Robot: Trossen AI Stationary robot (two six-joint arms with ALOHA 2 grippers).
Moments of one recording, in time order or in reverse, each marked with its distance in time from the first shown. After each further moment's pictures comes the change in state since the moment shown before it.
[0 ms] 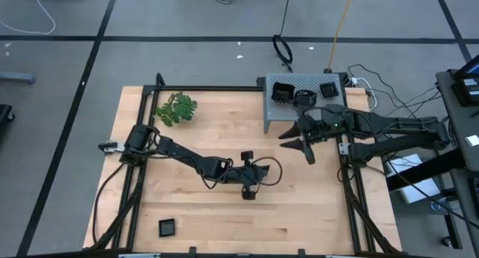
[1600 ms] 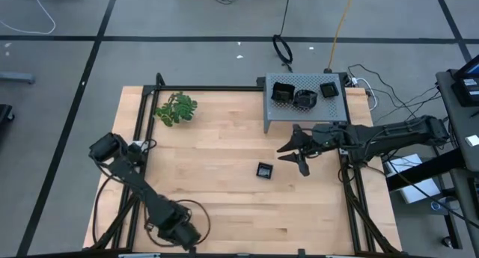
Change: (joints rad) left arm -0.534 -0.207 0.000 -0.959 0.807 -2.011; right arm 0.112 0.001 -0.265 0.180 0.105 0.062
